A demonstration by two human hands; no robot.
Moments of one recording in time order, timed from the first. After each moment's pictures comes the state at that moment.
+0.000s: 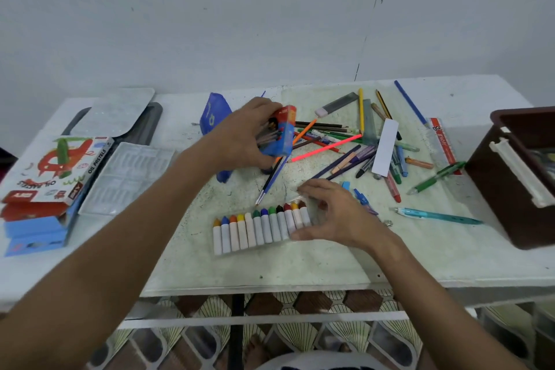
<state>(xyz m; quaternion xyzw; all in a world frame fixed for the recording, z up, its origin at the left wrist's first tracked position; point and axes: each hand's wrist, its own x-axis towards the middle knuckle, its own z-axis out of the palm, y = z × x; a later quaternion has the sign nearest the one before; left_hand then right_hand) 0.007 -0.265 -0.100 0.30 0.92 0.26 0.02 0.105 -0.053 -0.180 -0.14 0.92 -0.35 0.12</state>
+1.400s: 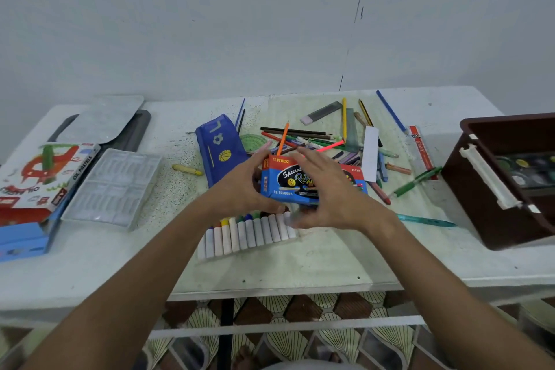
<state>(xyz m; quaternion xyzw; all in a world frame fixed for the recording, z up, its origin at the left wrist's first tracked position) 0.063 -0.241 -0.139 0.13 0.82 0.51 0.23 0.083 -0.030 -0.158 -0.22 0.94 -0.24 0.02</state>
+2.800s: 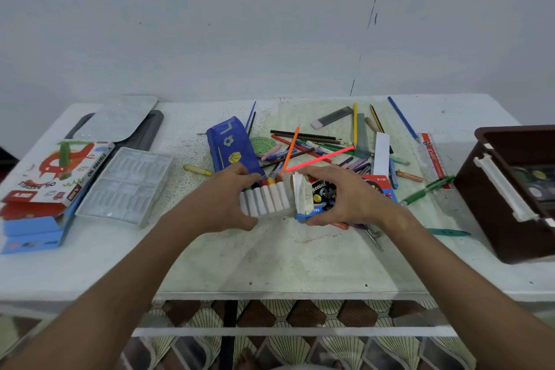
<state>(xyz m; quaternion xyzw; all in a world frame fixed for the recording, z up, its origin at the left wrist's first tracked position) 0.075 -0.277 -0.128 0.20 0.97 0.14 0.09 0.070 -0.016 -0.151 -0.24 0.91 -0.33 0.08</state>
